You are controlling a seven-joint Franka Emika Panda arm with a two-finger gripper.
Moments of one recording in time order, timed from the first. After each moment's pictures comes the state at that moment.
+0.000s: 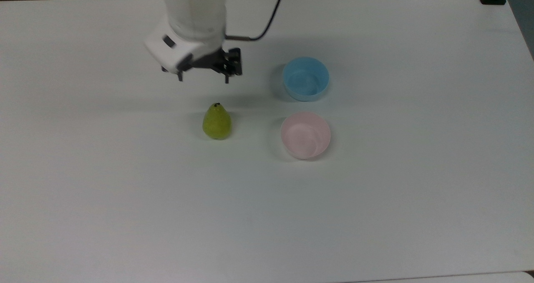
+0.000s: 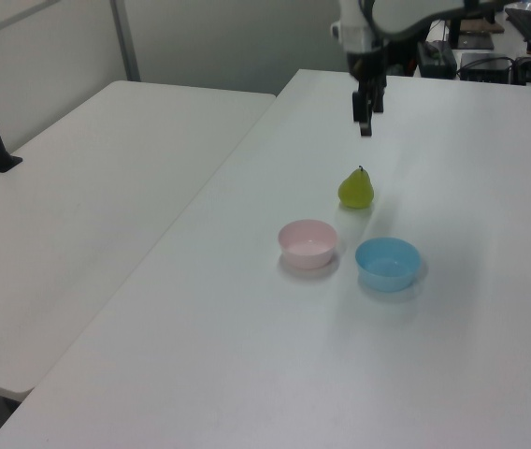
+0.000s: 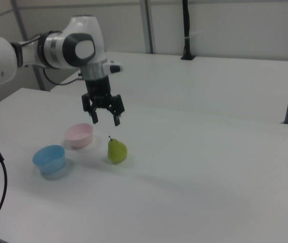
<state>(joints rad) 0.23 0.36 -0.25 -1.49 -0.03 1.72 -0.04</state>
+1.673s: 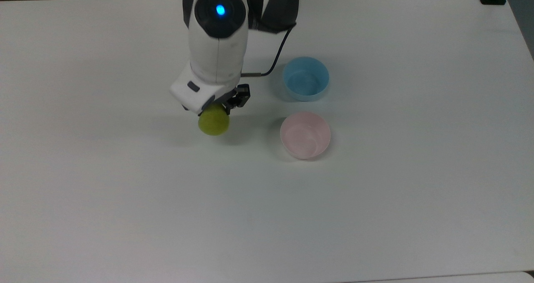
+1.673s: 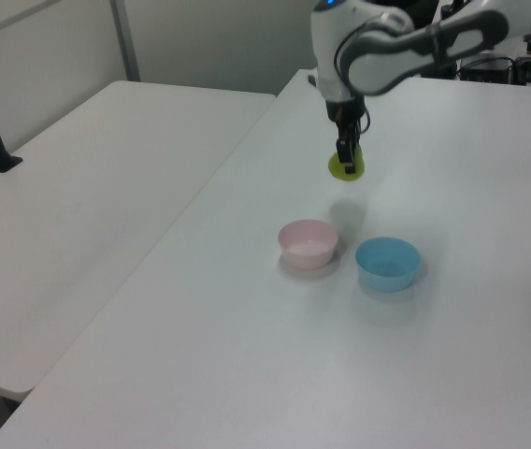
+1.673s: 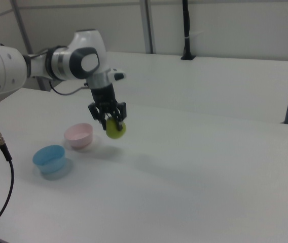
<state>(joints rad) 0.27 0.47 -0.27 -1.46 -0.02 1.86 -0.13</state>
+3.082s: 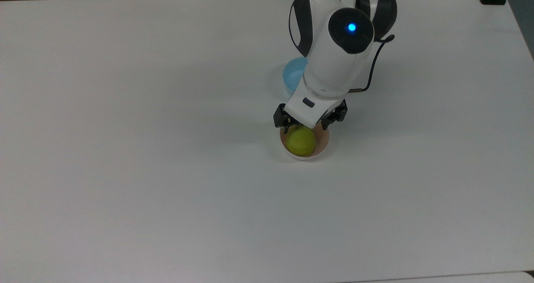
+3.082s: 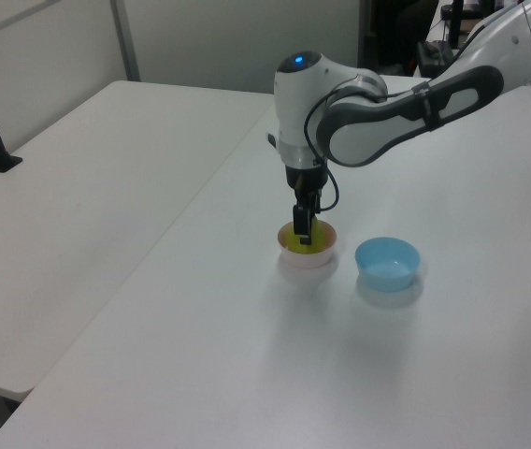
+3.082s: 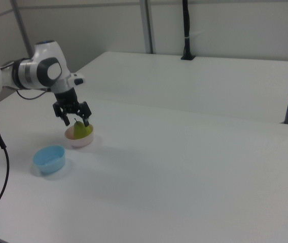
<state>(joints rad) 0.58 0.63 -0.36 -1.36 0.11 1.96 0.07</state>
